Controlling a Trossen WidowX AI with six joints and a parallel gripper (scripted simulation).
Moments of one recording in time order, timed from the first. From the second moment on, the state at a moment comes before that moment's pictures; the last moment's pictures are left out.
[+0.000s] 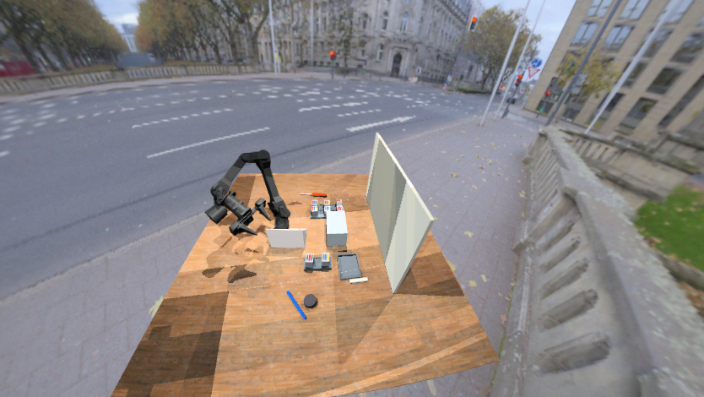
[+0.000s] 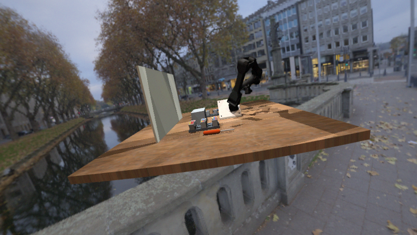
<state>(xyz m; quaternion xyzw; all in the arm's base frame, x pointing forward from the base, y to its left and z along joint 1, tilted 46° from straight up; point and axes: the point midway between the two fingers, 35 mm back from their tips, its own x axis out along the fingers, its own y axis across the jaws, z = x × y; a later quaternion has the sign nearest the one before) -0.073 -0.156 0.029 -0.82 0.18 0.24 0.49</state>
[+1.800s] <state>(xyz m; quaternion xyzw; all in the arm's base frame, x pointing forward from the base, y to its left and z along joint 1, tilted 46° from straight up) 0.326 -0.135 0.095 0.41 0.64 0.13 0.64</state>
